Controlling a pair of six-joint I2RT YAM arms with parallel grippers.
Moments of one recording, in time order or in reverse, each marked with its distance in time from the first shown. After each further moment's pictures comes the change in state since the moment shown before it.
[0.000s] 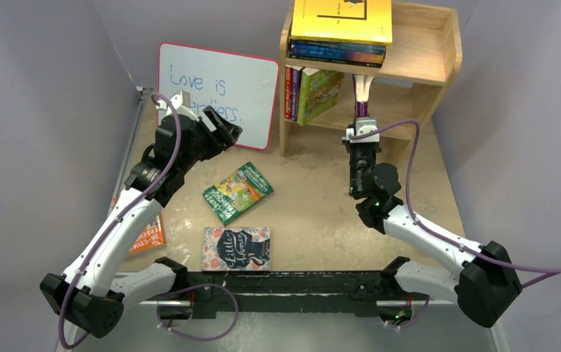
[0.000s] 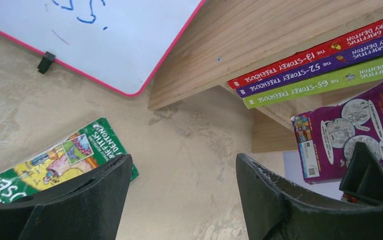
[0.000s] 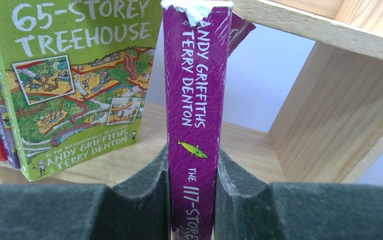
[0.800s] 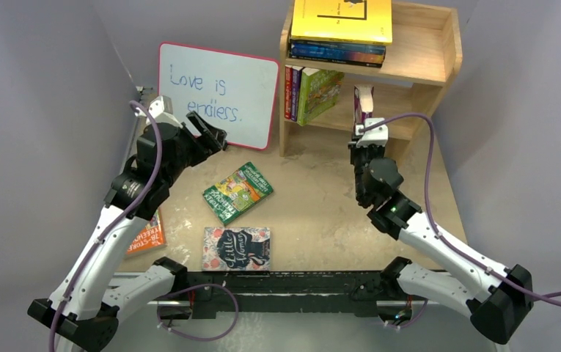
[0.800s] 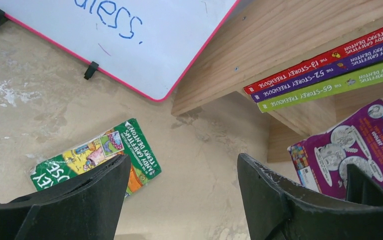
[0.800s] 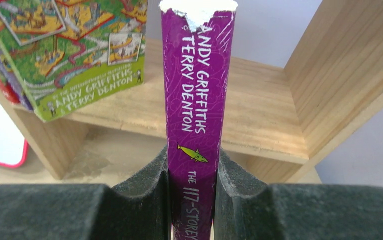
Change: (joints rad) left arm 0.000 -0.108 0.045 -0.142 -0.109 0.043; right arm 0.063 -0.152 0.069 -0.557 0.119 0.285
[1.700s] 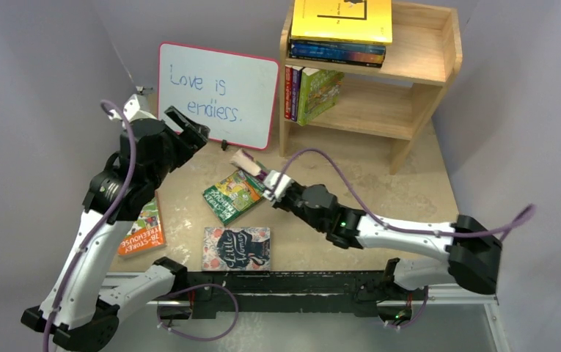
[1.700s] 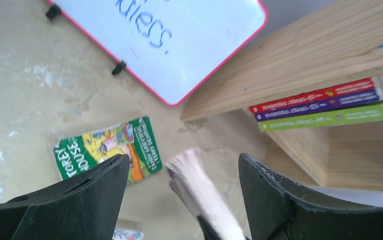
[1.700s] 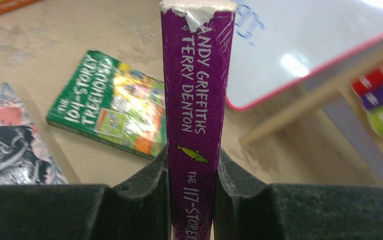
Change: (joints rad) left arm 0.000 0.041 0.196 -0.280 -0.105 -0.160; right arm 0.394 0.402 0.029 0.128 -0.526 -0.162
